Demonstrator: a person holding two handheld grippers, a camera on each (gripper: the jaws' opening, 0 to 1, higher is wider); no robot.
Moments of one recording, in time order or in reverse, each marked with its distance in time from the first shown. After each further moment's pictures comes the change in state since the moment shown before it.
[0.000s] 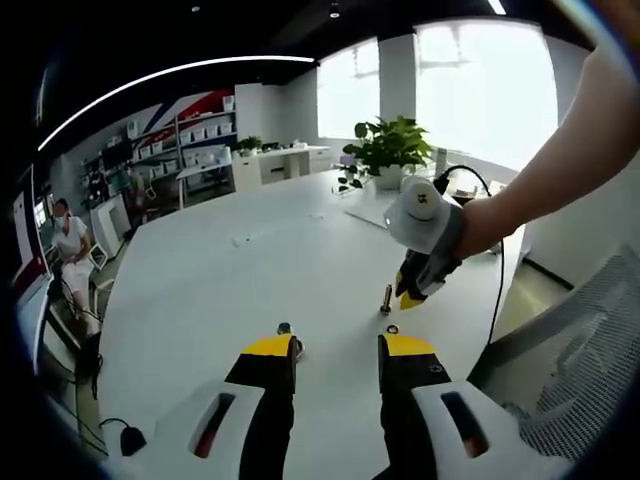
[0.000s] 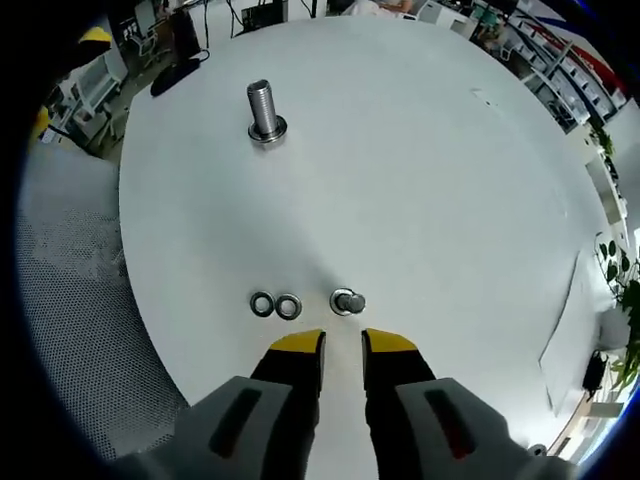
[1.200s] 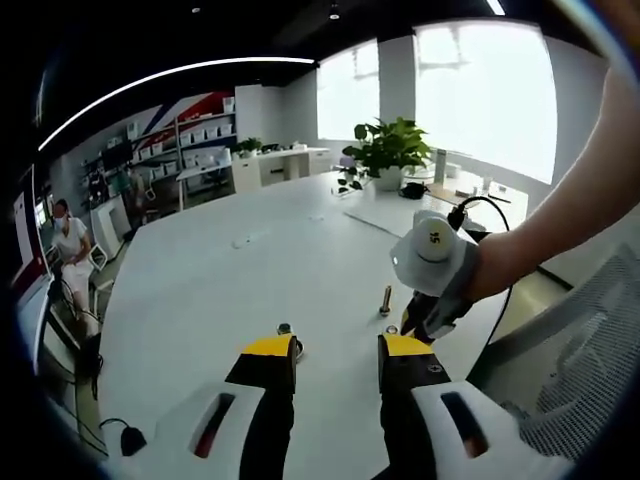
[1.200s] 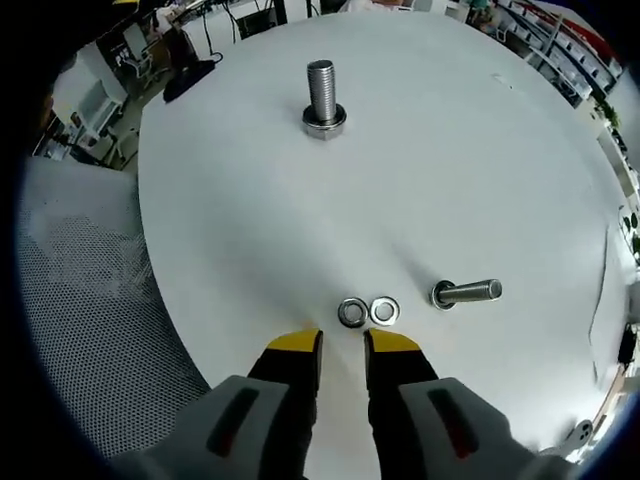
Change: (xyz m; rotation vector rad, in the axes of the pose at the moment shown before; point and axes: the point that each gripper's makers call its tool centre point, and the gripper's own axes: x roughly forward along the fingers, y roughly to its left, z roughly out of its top) left arm -0.002 -0.001 0.001 0.002 -0.007 -0.004; right arm 0.021 0.064 0.006 0.094 -0.017 0.092
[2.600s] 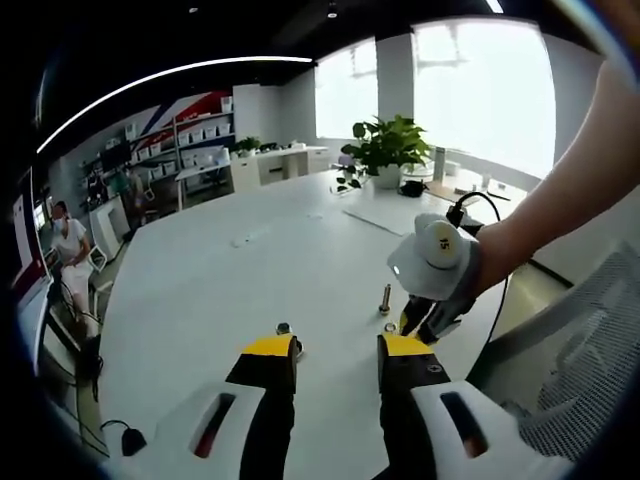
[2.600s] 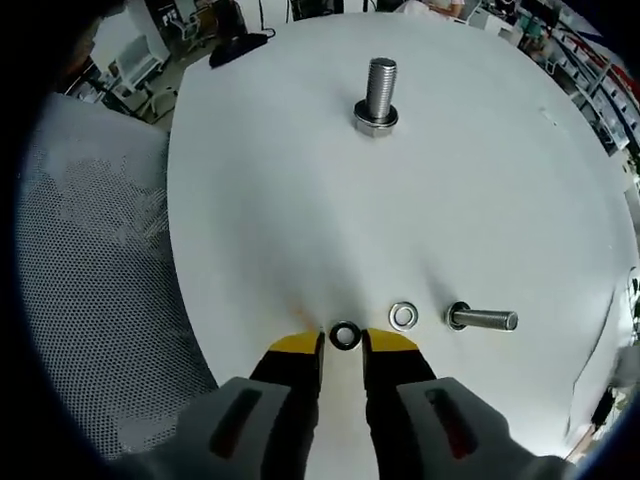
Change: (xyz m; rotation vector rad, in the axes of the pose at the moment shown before) left arm 0.002 -0.001 -0.001 0.008 0.009 -0.003; right arm 0.001 0.011 -0.004 -0.264 0.051 0.058
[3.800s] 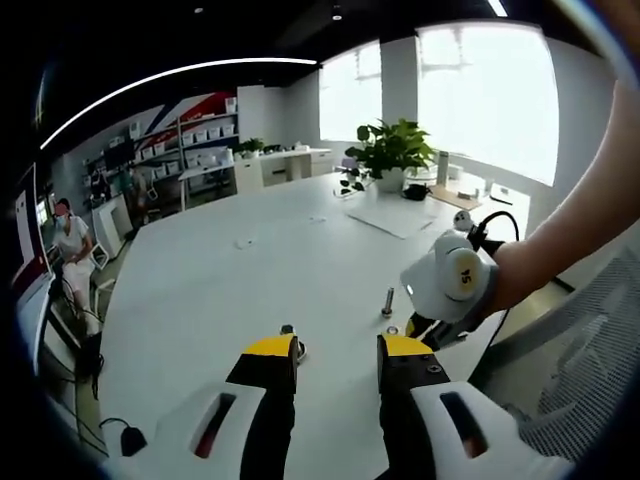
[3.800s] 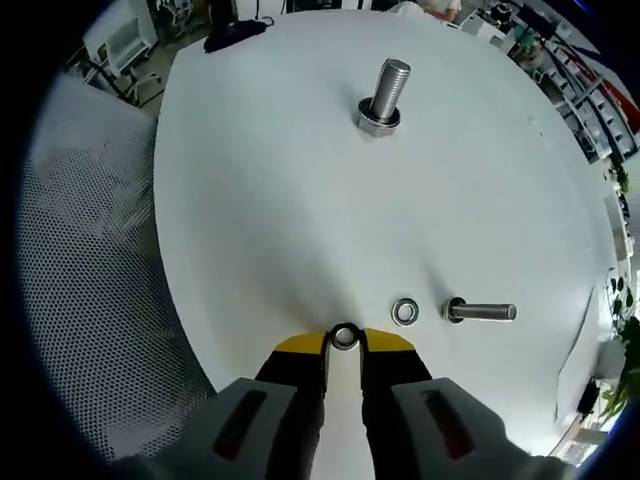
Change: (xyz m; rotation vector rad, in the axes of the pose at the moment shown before) left arm -0.002 0.003 0.003 -0.011 -0.013 0.009; right arm -0.002 0.002 -0.003 0.047 -0.018 -0.121
